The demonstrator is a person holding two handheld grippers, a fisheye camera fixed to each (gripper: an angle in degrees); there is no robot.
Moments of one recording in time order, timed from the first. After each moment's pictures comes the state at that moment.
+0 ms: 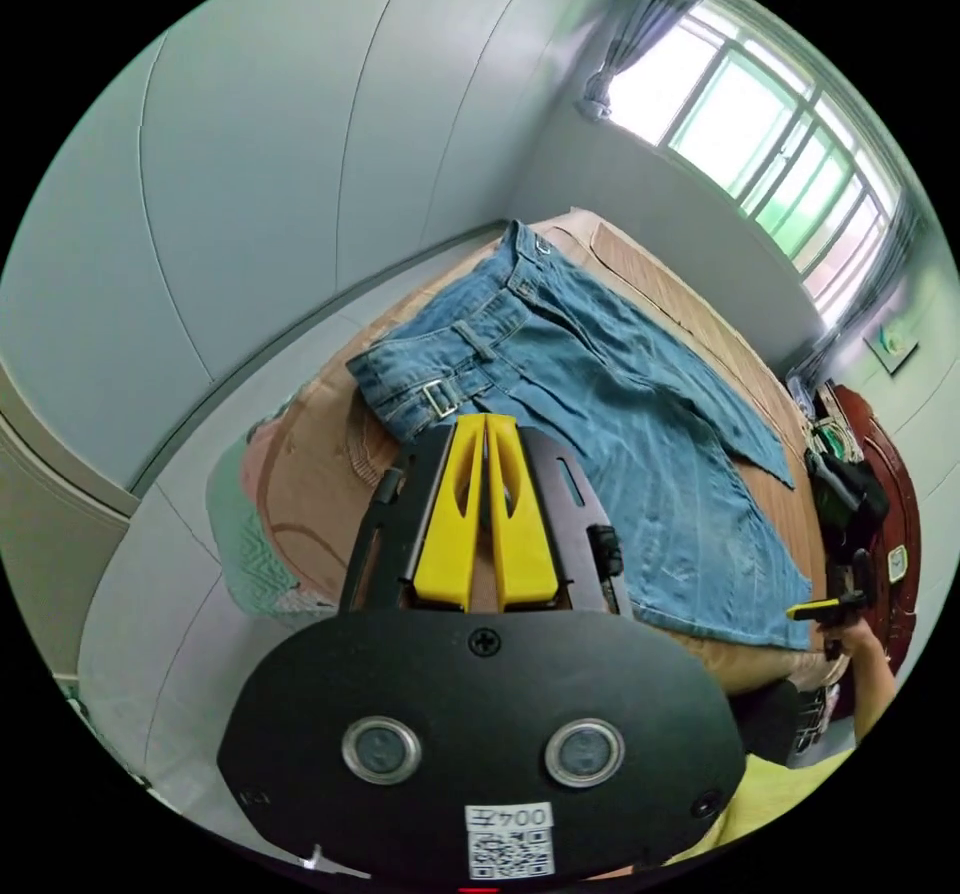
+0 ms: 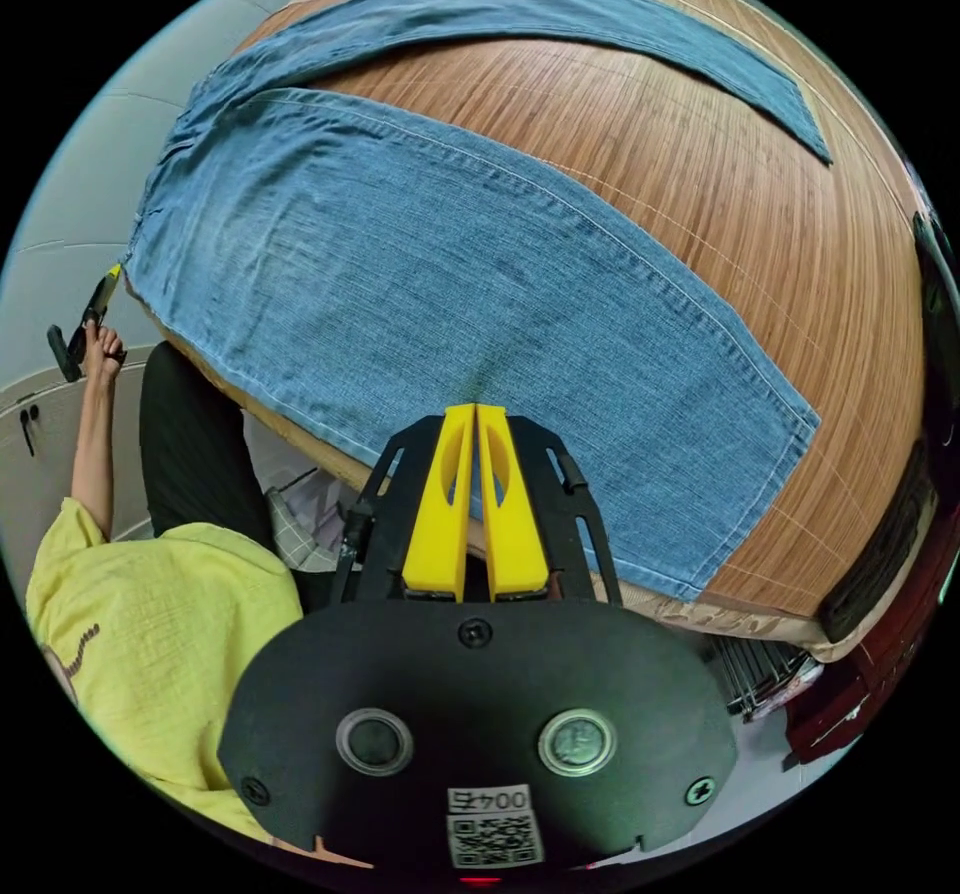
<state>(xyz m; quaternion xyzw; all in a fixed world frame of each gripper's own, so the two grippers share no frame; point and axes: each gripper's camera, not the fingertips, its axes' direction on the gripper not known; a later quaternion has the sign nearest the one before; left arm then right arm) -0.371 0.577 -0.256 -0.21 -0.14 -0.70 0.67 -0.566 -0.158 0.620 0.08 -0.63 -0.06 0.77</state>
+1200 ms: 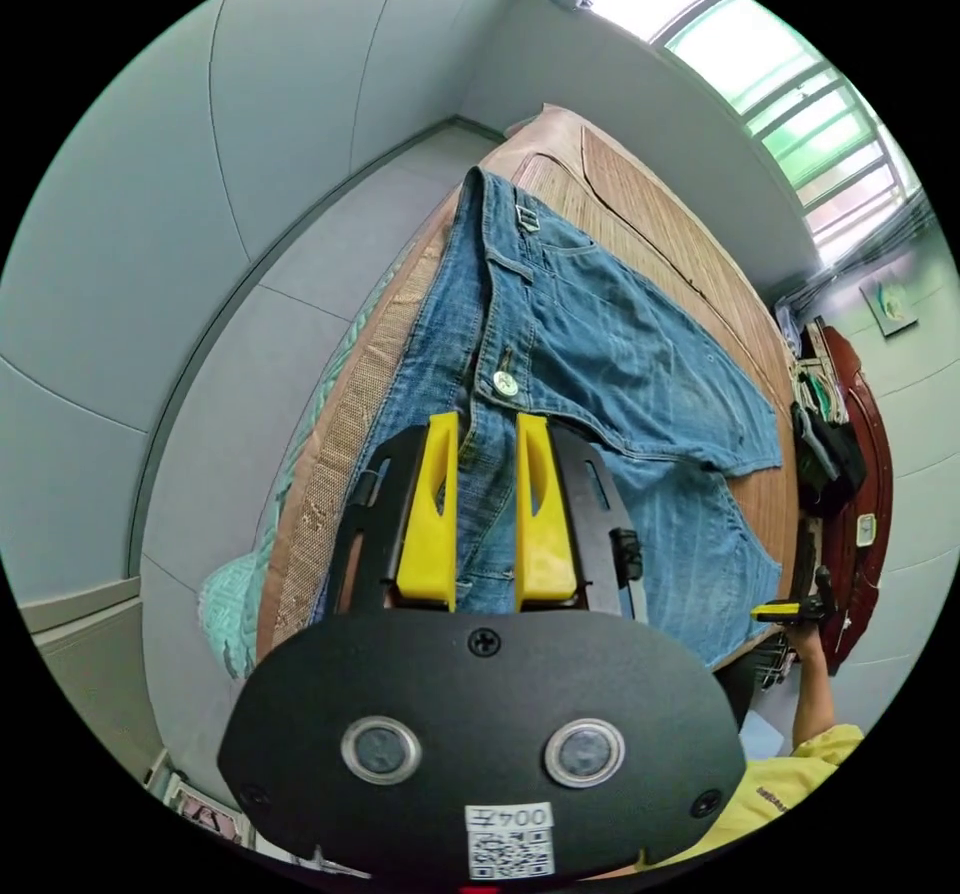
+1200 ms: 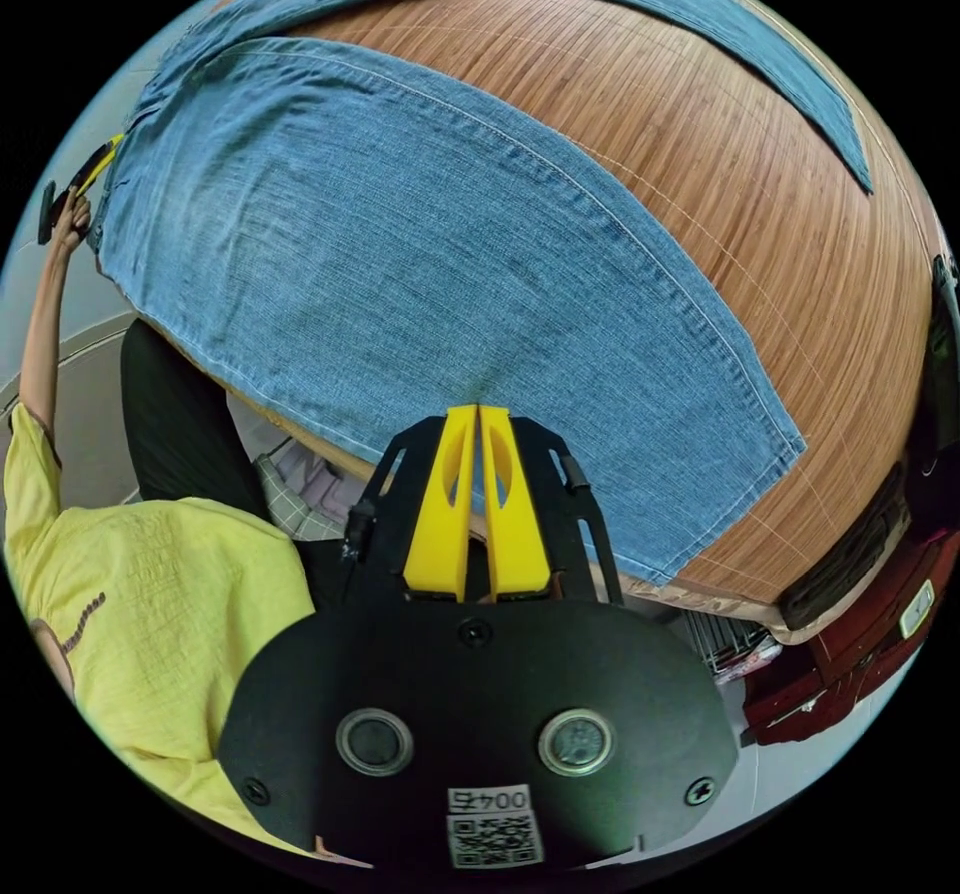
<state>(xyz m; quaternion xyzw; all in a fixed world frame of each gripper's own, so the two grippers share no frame) -0.533 0.608 -0.066 -0.30 0.03 -0.69 0.66 -0.605 -0.233 0.598 0.02 -0.59 -0.13 0.79</state>
